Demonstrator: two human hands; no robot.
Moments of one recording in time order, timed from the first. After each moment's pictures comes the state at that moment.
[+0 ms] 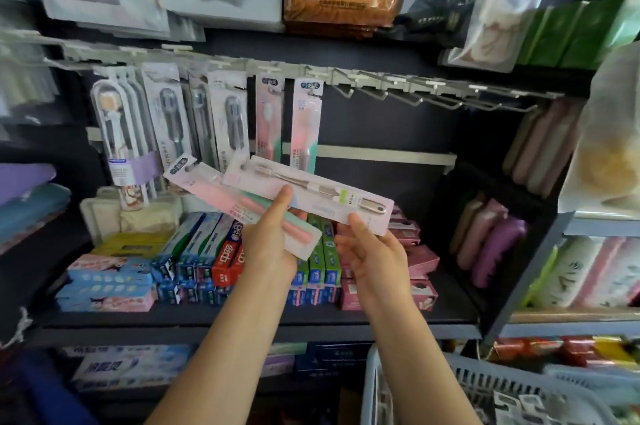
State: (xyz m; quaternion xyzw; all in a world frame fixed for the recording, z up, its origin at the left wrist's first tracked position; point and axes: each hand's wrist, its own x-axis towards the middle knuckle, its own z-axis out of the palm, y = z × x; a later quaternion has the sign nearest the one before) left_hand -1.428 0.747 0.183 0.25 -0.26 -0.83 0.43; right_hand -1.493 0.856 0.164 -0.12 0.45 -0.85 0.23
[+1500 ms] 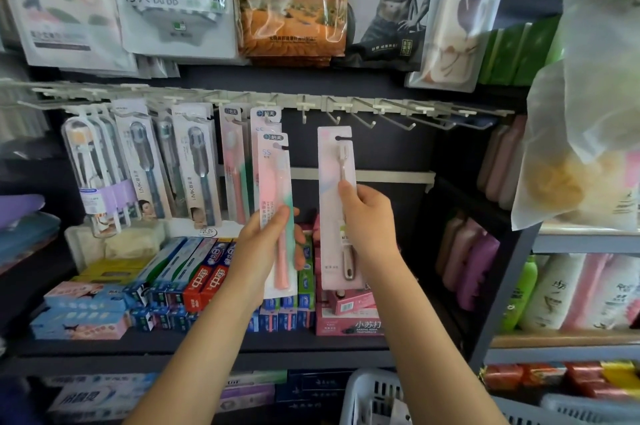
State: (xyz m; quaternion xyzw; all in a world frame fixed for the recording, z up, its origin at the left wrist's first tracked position) left_hand -1.445 0.785 0.200 0.18 -0.57 -0.70 0.38; right_hand -1.561 0.875 0.230 -0.31 0.68 -0.66 0.04
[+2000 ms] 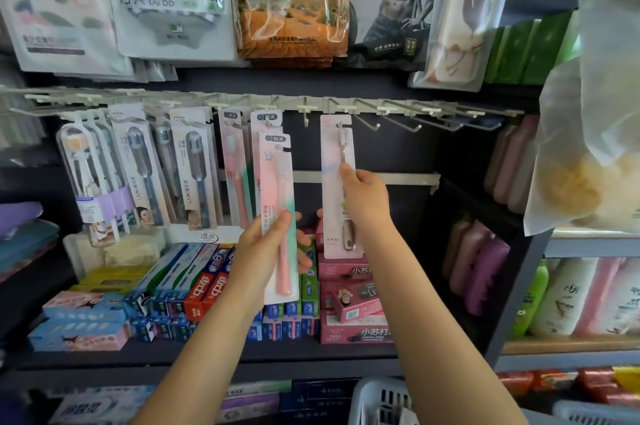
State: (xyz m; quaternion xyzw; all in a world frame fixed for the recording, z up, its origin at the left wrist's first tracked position) left_hand -1.450 0.773 0.198 0.19 -0.59 -0.69 0.38; right_hand -1.598 0.837 0.247 -0.26 0.68 -0.68 0.09
